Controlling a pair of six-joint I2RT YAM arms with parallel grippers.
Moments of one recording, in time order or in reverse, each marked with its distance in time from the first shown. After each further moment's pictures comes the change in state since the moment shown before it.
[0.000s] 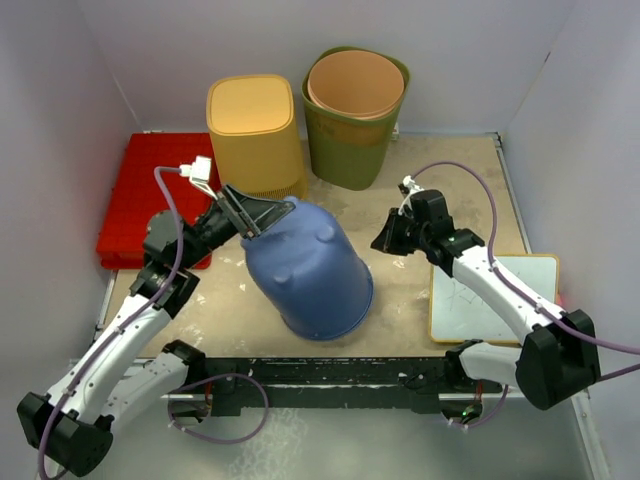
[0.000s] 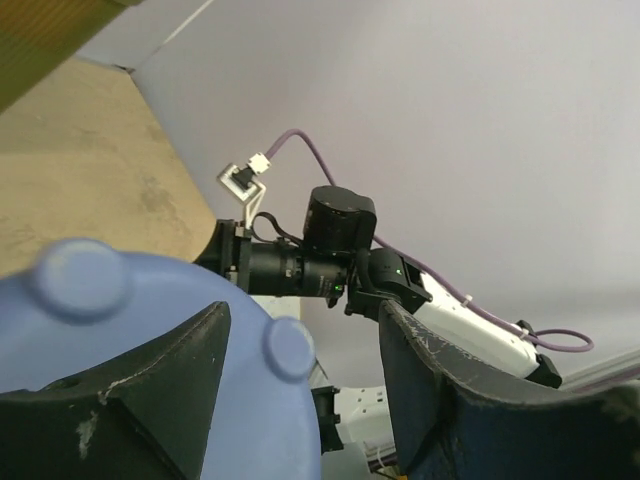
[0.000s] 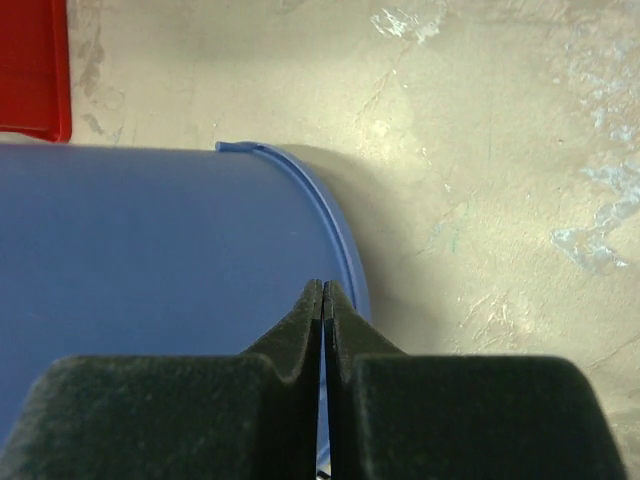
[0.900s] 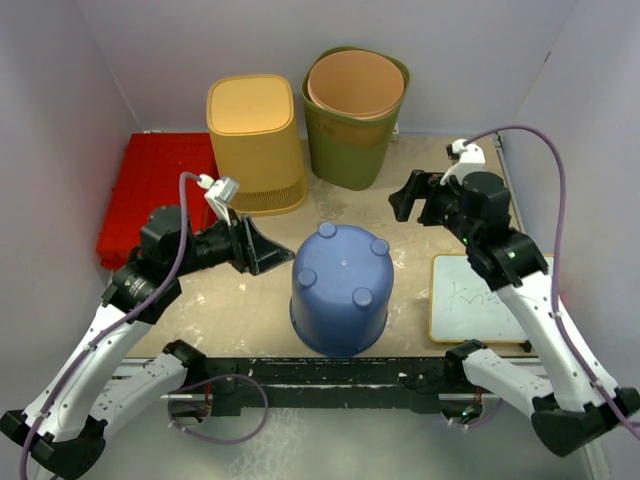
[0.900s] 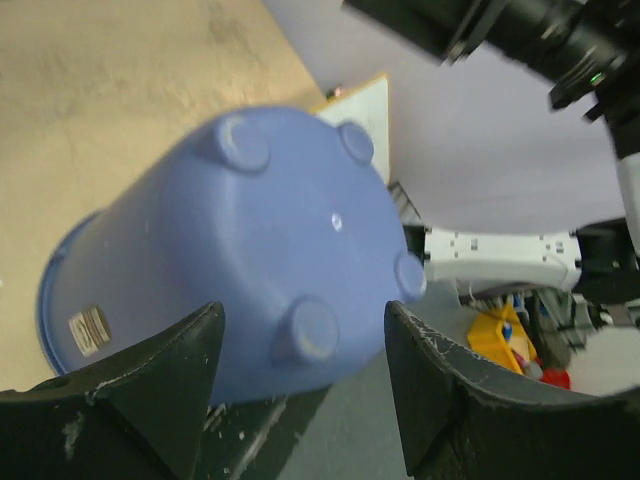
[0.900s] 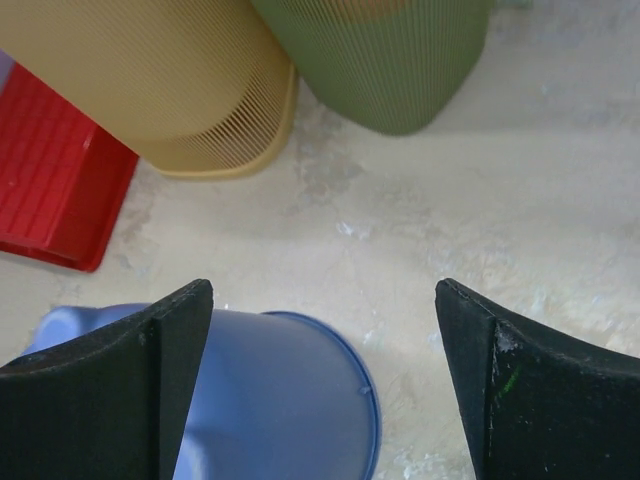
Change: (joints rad) left arm -0.081 -0.017 0.233 -0.644 0.089 0.411; right arm -0.003 -0.225 0.293 -0.179 0.271 -0.173
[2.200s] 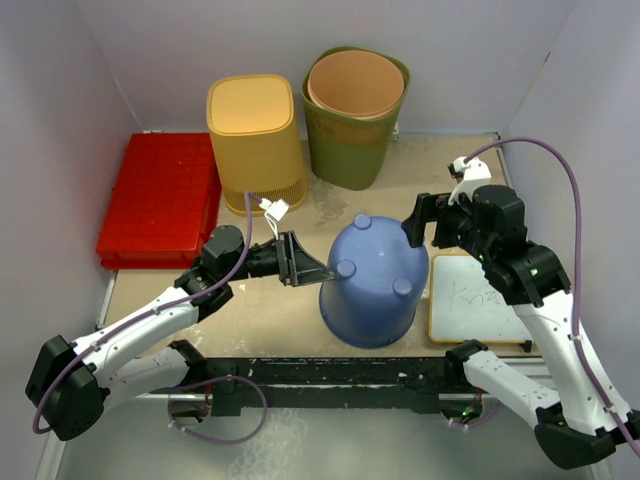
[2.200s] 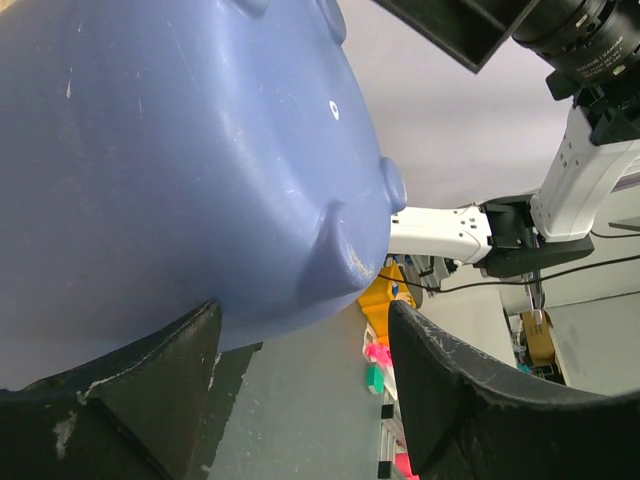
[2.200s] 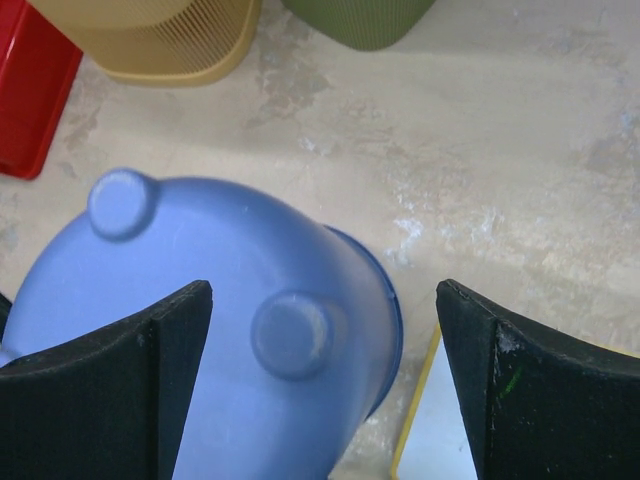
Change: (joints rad) left arm -0.189 0.203 -0.413 0.758 0.125 -0.369; right arm 0.000 -0.106 0.067 -0.261 -0.004 -0.118
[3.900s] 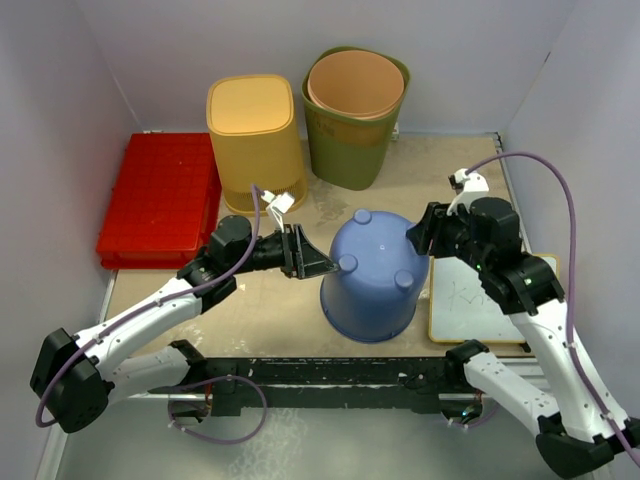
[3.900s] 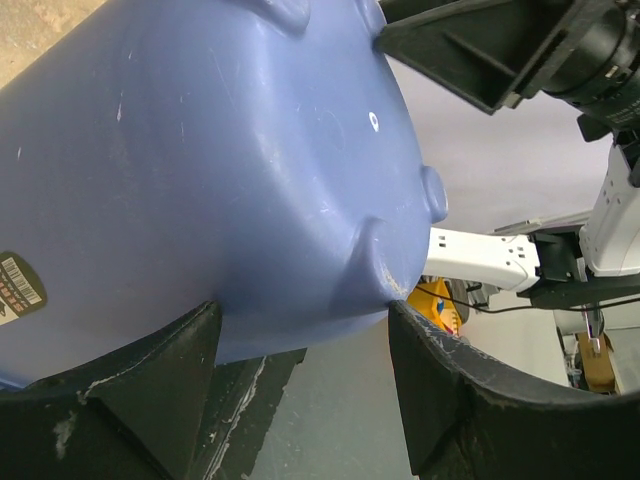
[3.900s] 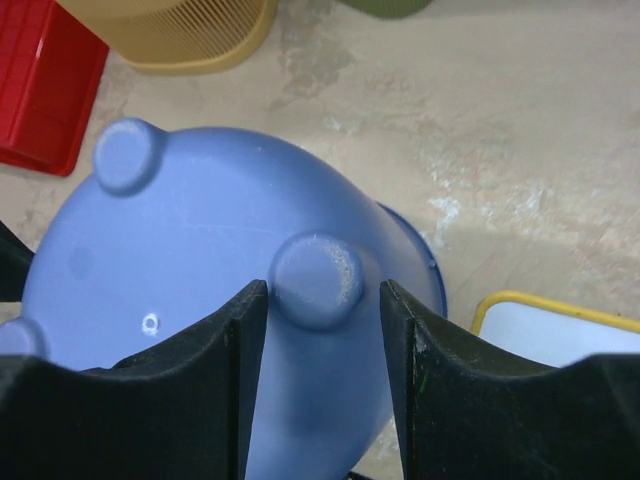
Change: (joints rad) left arm 0.000 0.054 0.092 -0.135 -0.073 0.116; right arm -0.002 -0.077 -0.114 0.037 -0.048 0.084
